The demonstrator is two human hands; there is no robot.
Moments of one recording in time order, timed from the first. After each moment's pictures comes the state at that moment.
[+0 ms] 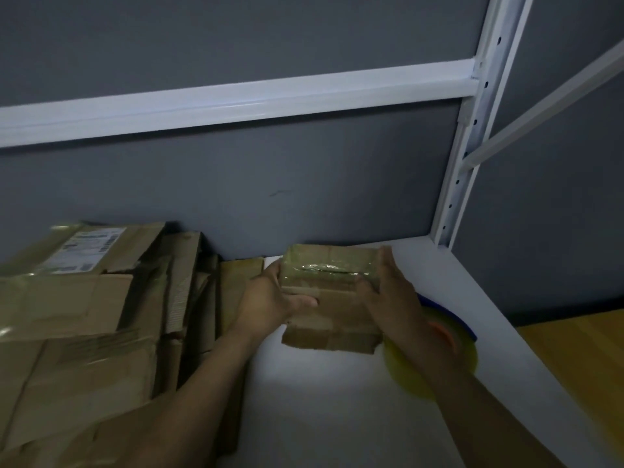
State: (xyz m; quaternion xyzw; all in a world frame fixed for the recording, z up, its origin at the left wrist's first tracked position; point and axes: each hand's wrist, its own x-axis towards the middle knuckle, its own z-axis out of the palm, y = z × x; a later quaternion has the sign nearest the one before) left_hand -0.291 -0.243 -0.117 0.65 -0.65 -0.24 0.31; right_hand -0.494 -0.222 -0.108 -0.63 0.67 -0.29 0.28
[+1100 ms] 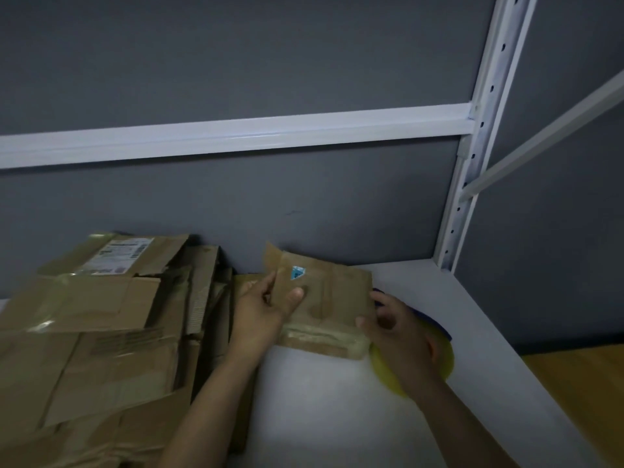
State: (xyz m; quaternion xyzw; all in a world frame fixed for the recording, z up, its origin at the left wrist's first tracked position) left_hand -0.283 -0.191 -0.094 0.57 -0.57 -0.30 0.52; right_hand -0.493 -0.182 -0.127 -0.53 0.55 -0.49 0.42
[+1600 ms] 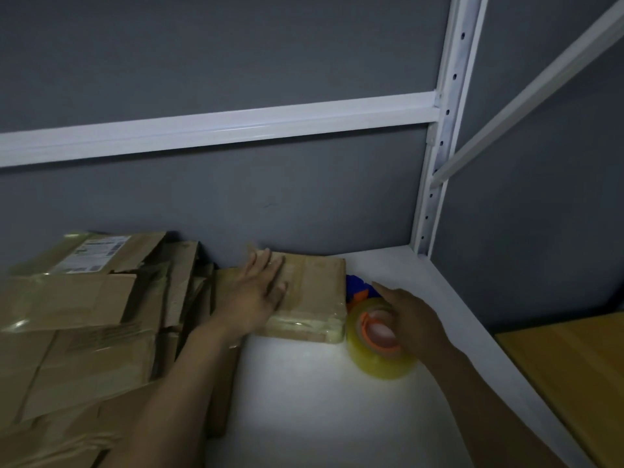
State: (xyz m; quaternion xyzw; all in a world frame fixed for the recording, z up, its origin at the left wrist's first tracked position) left_hand -0.285 -0.209 -0.085 0.61 -0.76 -0.12 0.17; right_hand -0.570 -0.201 -0.153 -0.73 0.62 -0.23 0.19
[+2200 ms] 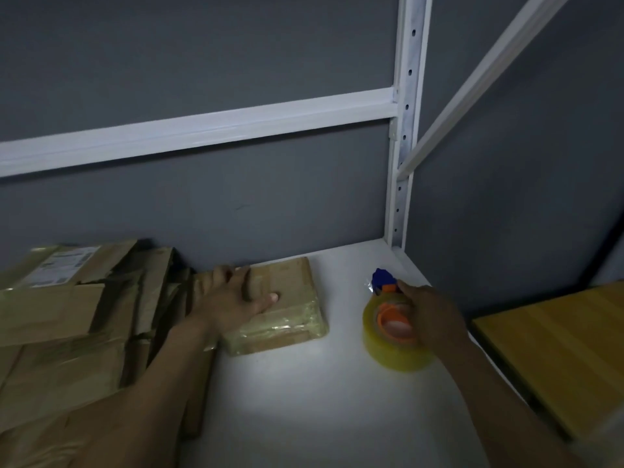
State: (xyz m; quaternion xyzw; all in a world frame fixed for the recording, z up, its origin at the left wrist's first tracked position) left_hand -0.302 -0.209 -0.088 0.68 -0.71 -0.14 0.11; right_hand -0.633 -0.173 -0.146 -0.64 0.73 -0.20 0.16
